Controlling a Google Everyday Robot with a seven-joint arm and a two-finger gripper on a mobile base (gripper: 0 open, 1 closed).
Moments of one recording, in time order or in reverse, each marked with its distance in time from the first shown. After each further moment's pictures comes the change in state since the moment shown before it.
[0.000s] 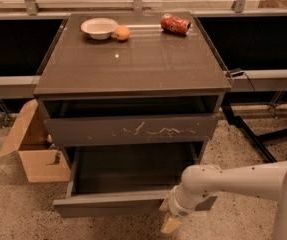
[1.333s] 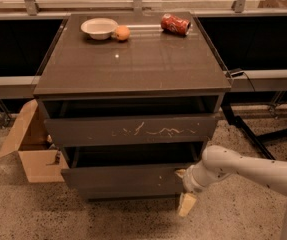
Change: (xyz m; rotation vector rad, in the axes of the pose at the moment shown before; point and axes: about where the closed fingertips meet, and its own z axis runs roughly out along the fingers) arm 0.043 -0.088 -0.035 0.086 -0.097 0.031
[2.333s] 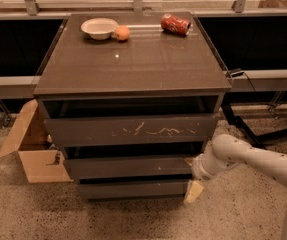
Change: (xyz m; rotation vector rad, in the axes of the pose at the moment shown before) arm 0.016 -0.045 -0.034 0.059 -0.003 0.037
